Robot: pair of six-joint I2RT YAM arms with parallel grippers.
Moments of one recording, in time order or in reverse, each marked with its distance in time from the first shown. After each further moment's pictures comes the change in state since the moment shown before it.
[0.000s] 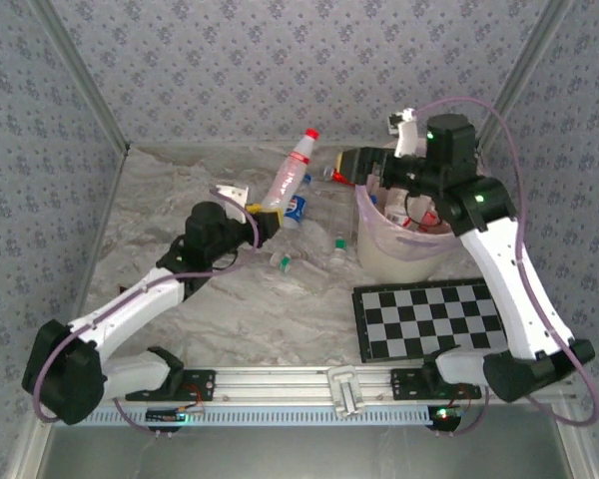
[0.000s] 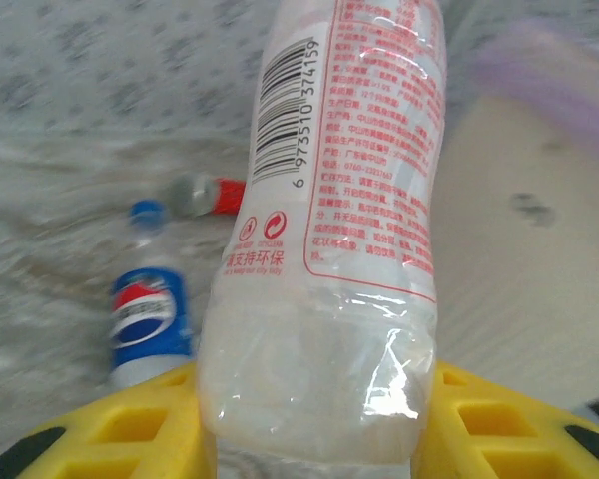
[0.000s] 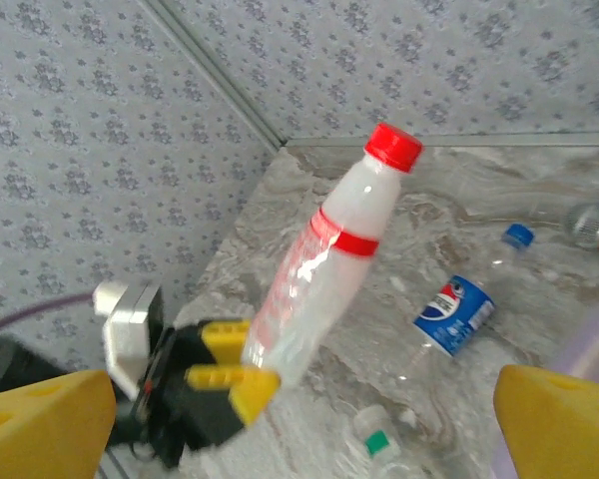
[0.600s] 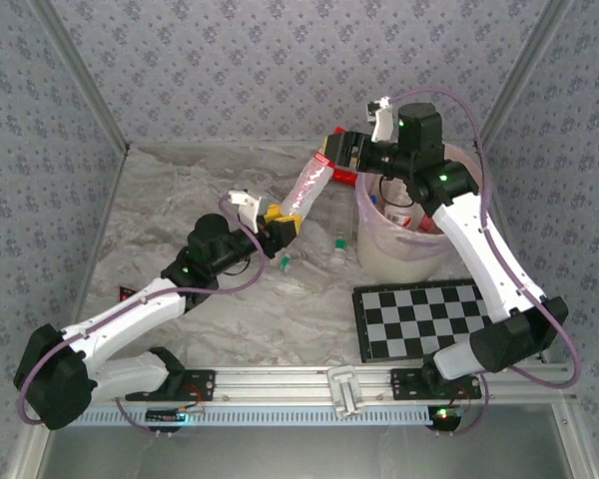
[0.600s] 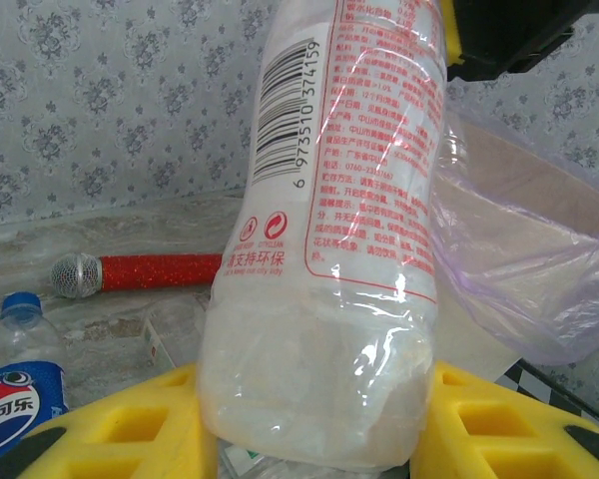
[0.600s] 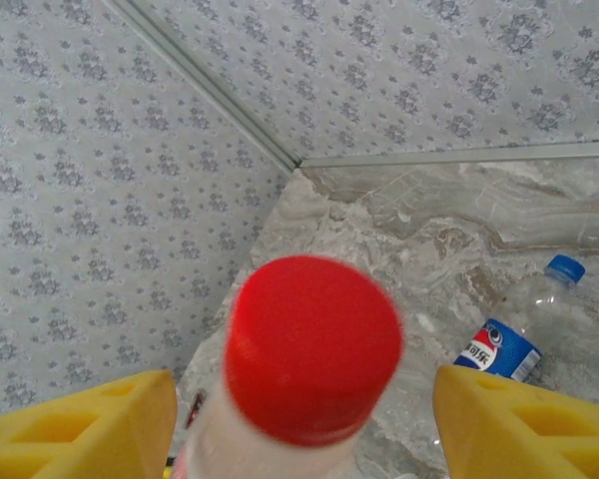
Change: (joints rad) left arm -0.119 -0.036 -0.012 0.131 -0.001 0.037; right arm 0.007 0.153 -0.001 0.200 -0.005 0.105
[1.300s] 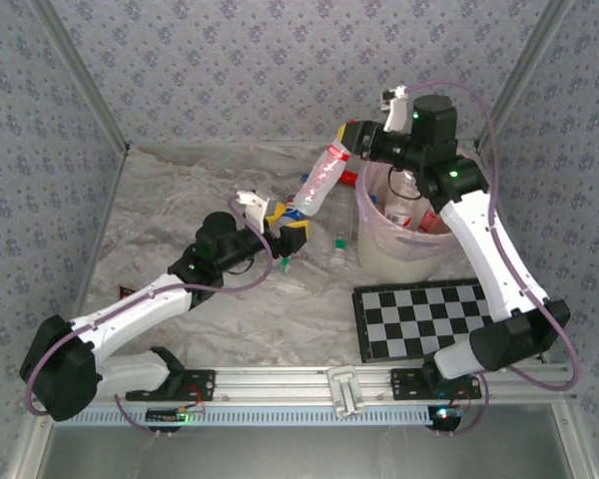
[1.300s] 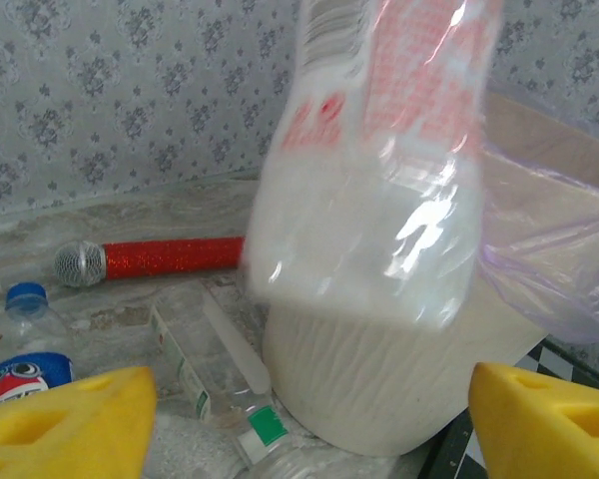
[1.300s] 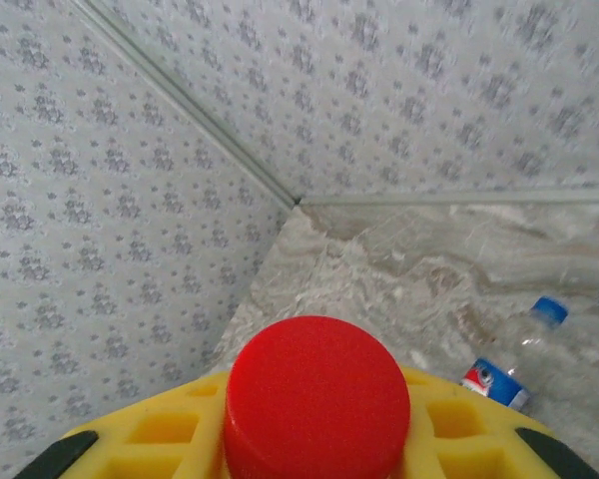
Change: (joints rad) left arm -0.006 0.055 0.013 -0.011 0.003 0.048; right arm -0.053 -0.023 0.046 0.016 -0.001 -0.015
